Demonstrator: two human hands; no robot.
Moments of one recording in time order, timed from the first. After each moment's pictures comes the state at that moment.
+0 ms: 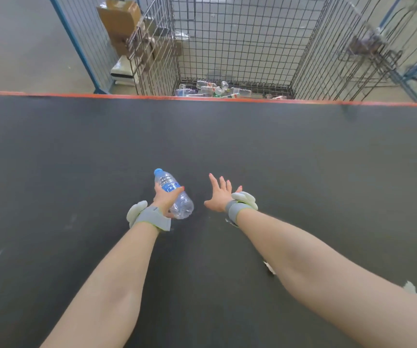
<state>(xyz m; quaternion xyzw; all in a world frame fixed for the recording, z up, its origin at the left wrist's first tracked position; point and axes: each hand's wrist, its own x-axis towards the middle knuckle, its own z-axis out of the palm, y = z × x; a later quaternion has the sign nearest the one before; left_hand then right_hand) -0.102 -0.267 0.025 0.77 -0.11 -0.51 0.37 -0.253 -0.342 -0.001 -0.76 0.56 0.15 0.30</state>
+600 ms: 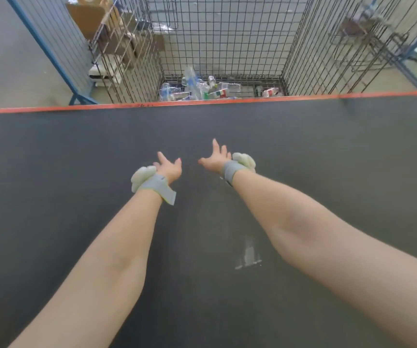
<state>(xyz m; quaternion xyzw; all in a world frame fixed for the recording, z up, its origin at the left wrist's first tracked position) -0.097 -0.444 0.018 0.88 -0.26 -0.37 0.15 -0.227 -0.510 0.018 -0.67 0.63 0.05 0.39</state>
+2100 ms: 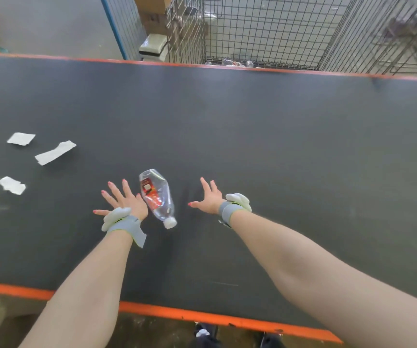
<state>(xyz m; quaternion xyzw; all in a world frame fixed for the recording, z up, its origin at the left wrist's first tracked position) -0.042 -0.023 -0.001 0.96 -0.23 -0.18 -0.03 -0.219 -0.144 -0.025 -0.74 0.50 0.14 0.43</state>
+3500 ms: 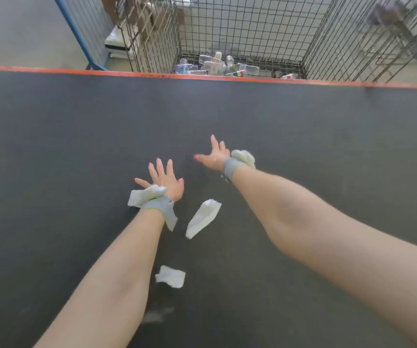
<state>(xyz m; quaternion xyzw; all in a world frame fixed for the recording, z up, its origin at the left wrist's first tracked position) -0.093 -0.308 -0.018 0.88 -0.42 -0.22 -0.07 -0.202 -0.429 0.001 -0.70 0.59 0.07 0.41</state>
